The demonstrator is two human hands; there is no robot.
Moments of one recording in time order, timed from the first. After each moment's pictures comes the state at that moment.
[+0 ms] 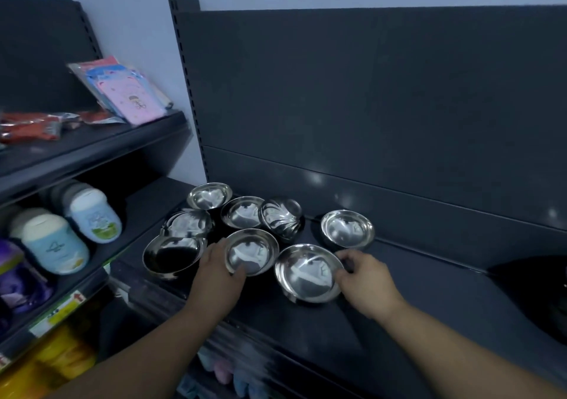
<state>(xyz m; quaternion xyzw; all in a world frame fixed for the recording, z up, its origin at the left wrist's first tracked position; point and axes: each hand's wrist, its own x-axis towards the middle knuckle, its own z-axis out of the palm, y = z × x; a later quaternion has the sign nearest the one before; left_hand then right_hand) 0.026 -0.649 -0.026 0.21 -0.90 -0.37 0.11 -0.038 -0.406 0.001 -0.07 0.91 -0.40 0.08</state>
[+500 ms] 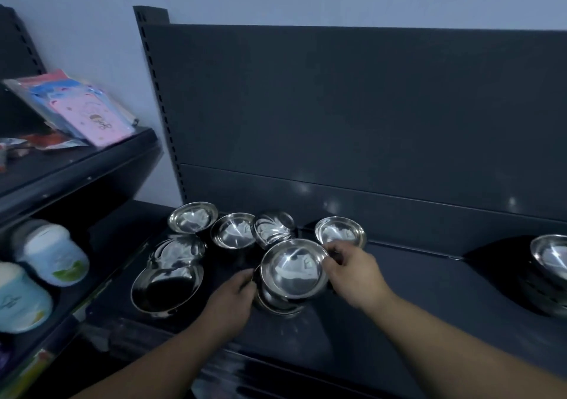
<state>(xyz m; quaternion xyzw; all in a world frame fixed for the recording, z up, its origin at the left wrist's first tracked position) 0.011 -0.669 -0.026 0.16 -0.83 -0.53 -0.06 -0.034 -0.448 0.021 -0.02 0.89 -0.46 0.02</state>
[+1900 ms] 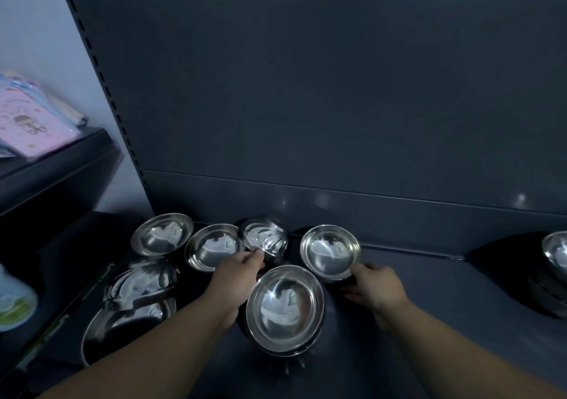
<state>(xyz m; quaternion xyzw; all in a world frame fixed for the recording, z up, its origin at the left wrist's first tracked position) -0.090 -0.649 -0.022 0.17 -0.76 -0.62 -0.08 -0.097 -0.416 -0.035 0.25 0.72 -0.65 0.06</state>
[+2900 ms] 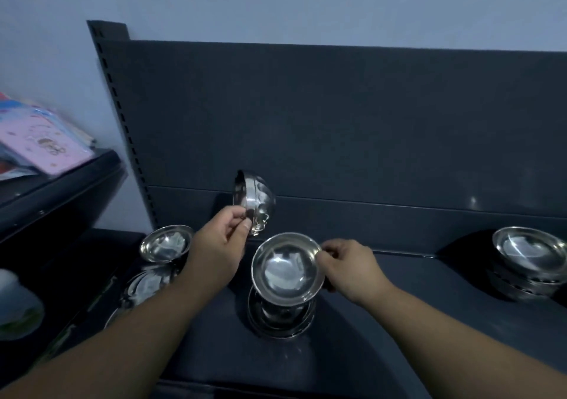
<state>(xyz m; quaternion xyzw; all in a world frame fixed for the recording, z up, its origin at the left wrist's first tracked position) -0.046 -0.667 0.067 -0.07 -0.83 -0.52 0.21 -0.039 -0.450 0.056 0.03 0.89 -0.45 0.00</state>
